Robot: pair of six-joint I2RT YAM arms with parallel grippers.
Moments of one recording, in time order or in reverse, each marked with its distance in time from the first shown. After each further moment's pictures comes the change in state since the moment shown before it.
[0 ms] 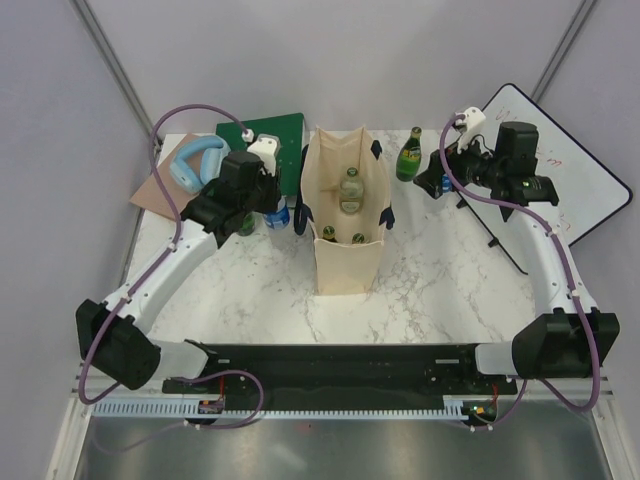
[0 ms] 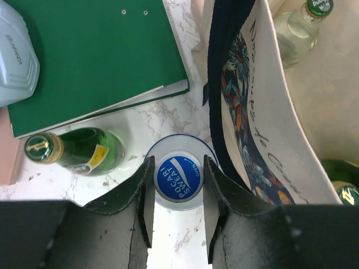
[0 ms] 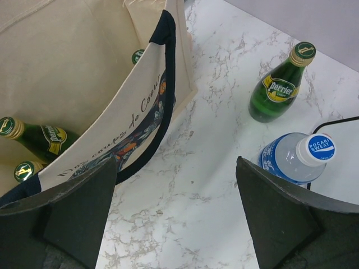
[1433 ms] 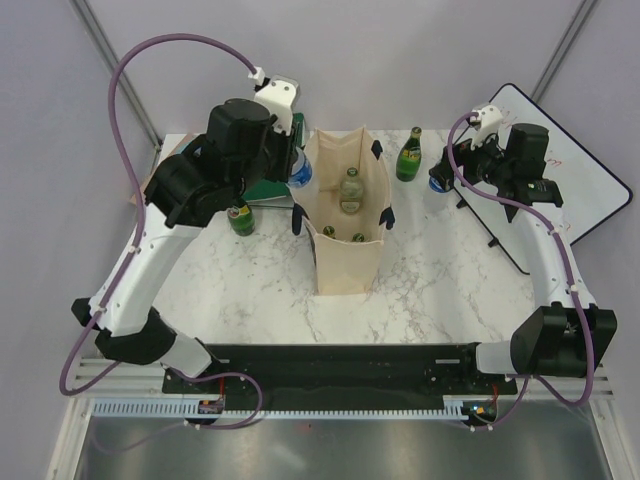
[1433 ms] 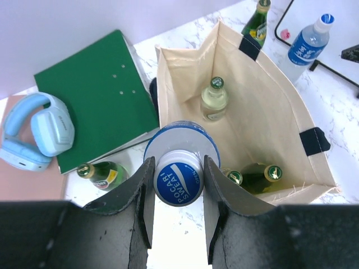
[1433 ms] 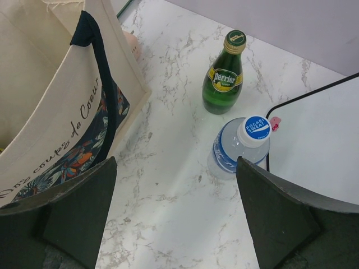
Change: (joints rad) left arm -0.301 0.198 0.903 -0.578 -0.212 0.004; right arm -0.075 0.010 -0.047 0.109 0.102 0.019
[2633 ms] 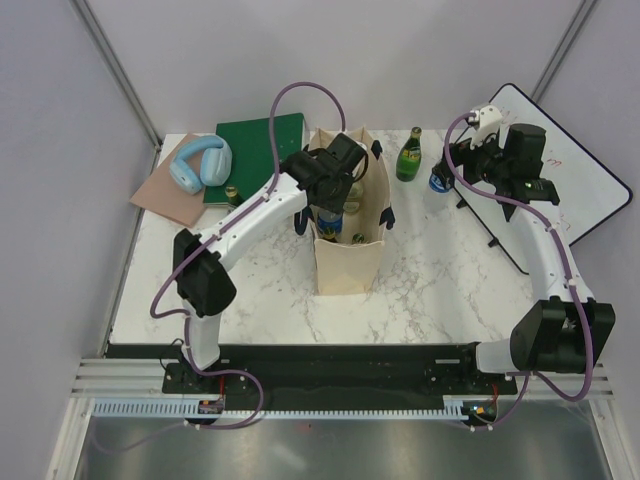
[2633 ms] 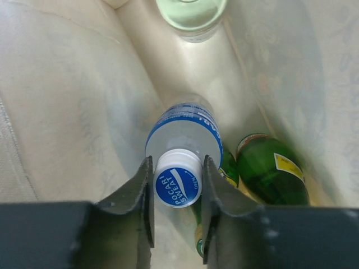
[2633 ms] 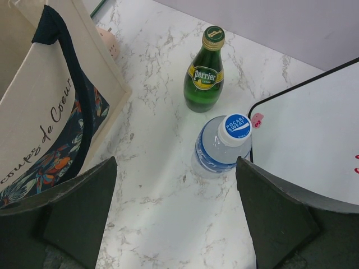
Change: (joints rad) left arm -0.003 0.438 -0.159 0.032 0.067 -0.131; right arm 0.000 0.022 -0.014 0.040 0.063 -0.019
